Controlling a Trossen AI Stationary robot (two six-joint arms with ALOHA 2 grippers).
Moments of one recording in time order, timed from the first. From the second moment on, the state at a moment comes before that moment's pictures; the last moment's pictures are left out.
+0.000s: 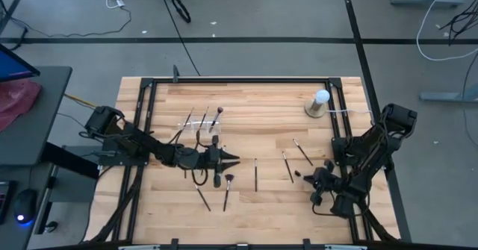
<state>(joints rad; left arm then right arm) -0.31 1.64 0.60 0.95 -0.40 -0.09 1.12 1.50 0.52 -0.54 0.81 1.63</state>
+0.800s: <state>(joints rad) -0.24 1.94 1.00 0.96 0.01 0.26 0.71 1.27 0.53 0.56 0.46 0.01</state>
